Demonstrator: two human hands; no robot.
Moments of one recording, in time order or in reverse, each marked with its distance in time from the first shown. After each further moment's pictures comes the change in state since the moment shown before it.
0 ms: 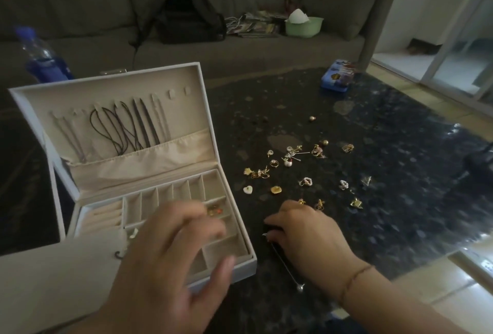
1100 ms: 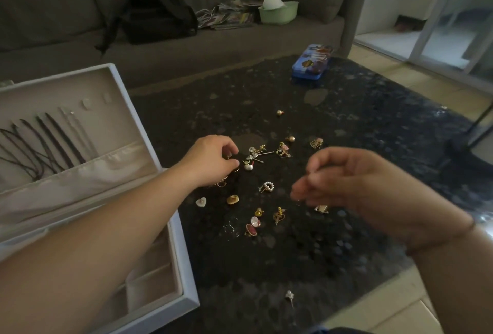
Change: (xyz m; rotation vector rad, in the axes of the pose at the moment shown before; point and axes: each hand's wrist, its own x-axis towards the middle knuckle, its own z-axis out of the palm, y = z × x) left_hand 0.150 -0.060 0.172 -0.071 -0.616 -0.564; right_hand -0.014 0.126 -0.069 1.417 0.024 0.003
